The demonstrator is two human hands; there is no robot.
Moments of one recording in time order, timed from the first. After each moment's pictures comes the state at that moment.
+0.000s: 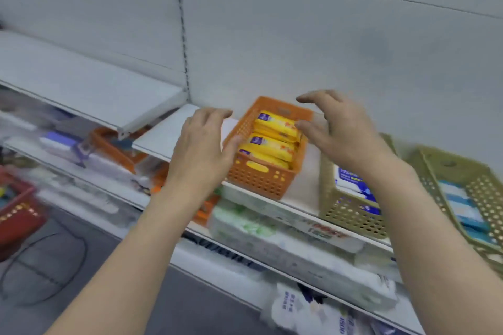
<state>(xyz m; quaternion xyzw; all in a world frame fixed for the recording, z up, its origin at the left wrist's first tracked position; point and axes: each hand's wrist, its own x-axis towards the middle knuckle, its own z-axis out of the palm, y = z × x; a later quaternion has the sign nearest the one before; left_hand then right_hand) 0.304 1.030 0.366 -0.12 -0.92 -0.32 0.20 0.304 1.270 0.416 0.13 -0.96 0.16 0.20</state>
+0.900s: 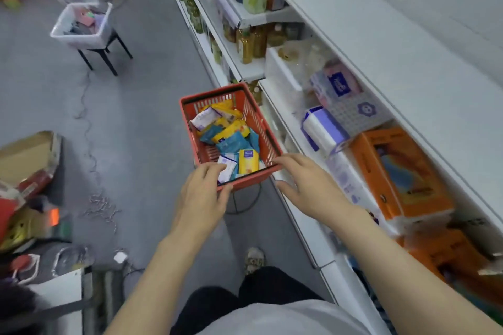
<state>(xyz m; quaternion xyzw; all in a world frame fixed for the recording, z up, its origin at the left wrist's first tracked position) 0.310 0.417 0.192 0.33 -0.90 -0.26 0.12 0.132 0.573 0.198 0.49 -0.84 0.19 -0.14</state>
